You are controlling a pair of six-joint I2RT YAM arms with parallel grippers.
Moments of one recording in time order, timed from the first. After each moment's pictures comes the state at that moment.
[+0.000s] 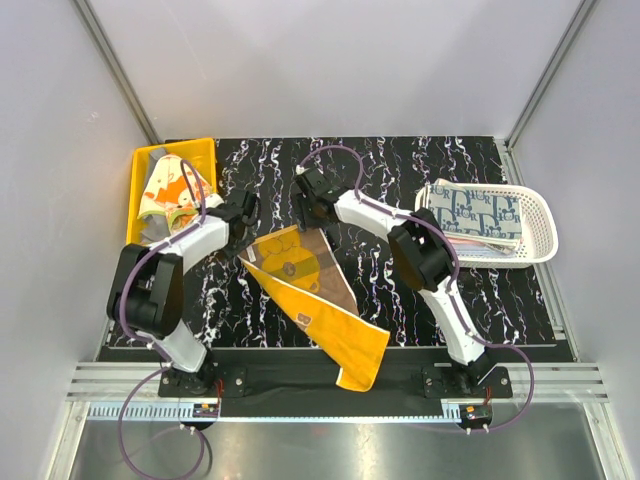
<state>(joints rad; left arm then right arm) -0.28 1.62 1.01 -0.58 -0.44 -0.96 0.71 2.36 1.92 -0.52 0.09 0.36</state>
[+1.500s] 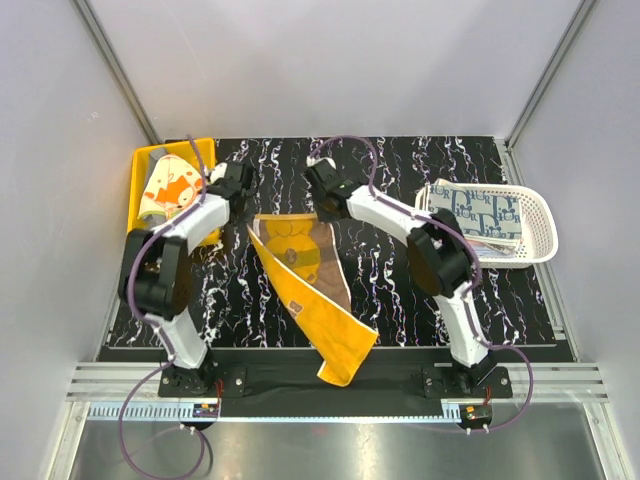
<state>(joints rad) -0.23 1.80 1.24 -0.49 -0.32 -0.76 0.70 2.23 1.84 -0.56 0.22 0.31</state>
